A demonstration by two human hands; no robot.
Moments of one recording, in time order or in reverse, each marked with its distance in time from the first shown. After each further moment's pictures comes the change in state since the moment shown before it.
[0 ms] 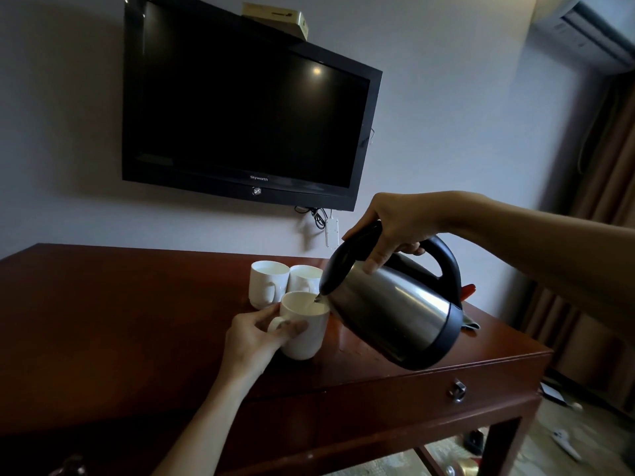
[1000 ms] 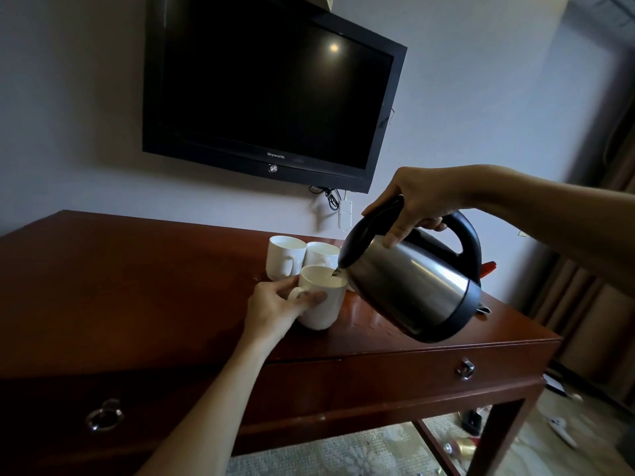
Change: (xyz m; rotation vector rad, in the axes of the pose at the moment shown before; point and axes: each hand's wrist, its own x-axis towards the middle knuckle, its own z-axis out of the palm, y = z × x) left_hand 0.002 -0.003 0.000 -0.003 0.009 0.013; right_hand 0.004 -0.004 0.001 -0.029 -0.002 0.013
